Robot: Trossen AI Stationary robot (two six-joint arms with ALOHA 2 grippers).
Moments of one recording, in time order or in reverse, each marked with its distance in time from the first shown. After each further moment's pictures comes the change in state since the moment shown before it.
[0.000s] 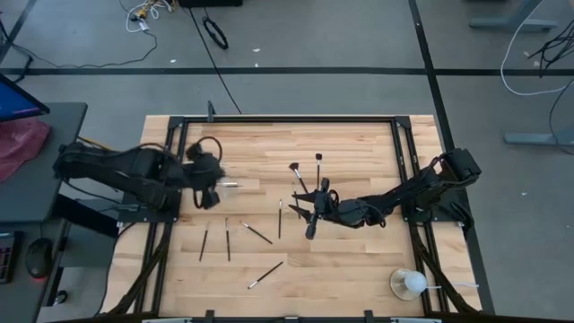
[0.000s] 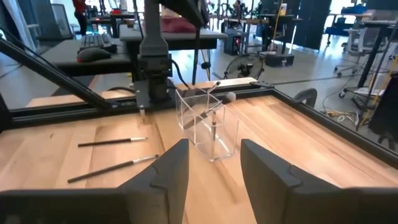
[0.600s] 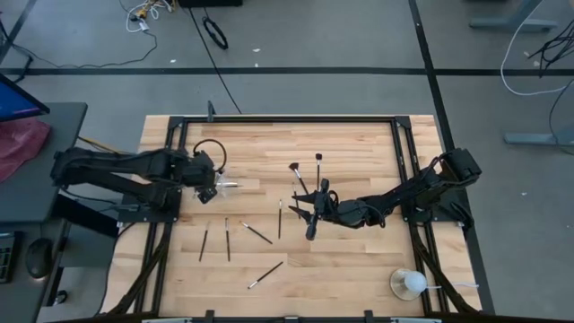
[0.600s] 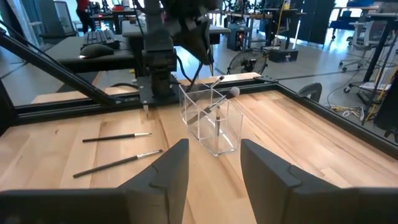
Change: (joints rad) left arm 0.149 -0.008 -0.214 -0.126 0.052 -0.224; right arm 0.001 0.000 0.000 -0.022 -0.011 0.024
